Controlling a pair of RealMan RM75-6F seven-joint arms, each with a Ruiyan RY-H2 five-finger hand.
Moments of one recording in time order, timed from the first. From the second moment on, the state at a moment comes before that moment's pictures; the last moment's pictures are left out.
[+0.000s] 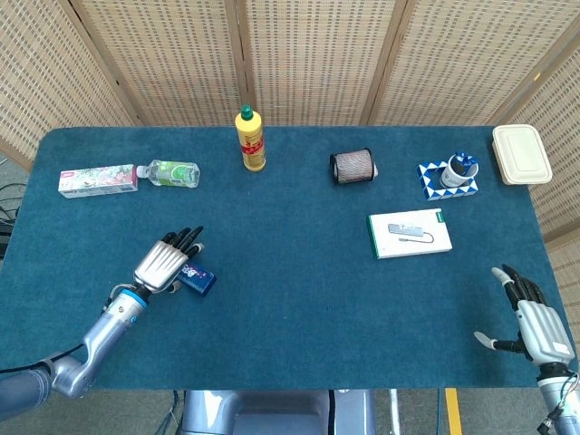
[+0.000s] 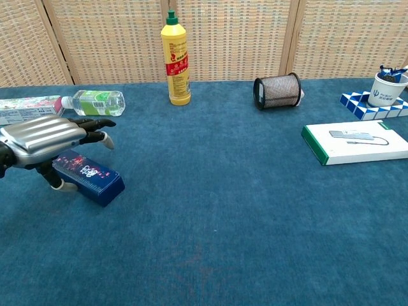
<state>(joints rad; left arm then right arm) -0.63 -1.57 -0.02 -1.18 1.45 1.00 0.32 0.12 -1.02 0.04 -1.71 -1.38 1.26 0.22</state>
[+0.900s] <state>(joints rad) -0.50 -1.35 -0.05 -1.48 1.40 1.23 0.32 0.12 -1.02 0.04 -1.71 -1.38 1.26 0.22</state>
